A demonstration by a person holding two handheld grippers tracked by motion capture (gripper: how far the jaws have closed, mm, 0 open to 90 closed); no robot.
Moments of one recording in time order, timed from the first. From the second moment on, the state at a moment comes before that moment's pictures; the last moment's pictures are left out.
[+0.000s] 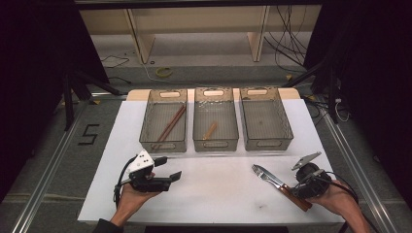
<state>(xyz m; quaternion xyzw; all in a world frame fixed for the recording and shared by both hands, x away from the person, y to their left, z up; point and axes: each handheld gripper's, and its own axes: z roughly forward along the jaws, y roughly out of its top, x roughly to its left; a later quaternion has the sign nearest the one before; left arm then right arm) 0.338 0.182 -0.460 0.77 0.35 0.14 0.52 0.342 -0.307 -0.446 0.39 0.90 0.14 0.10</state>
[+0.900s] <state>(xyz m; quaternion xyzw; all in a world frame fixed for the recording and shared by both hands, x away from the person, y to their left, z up) 0.339 0.182 -0.462 0.77 0.35 0.14 0.52 0.349 -0.301 -0.452 0.38 0.92 0.09 0.06</state>
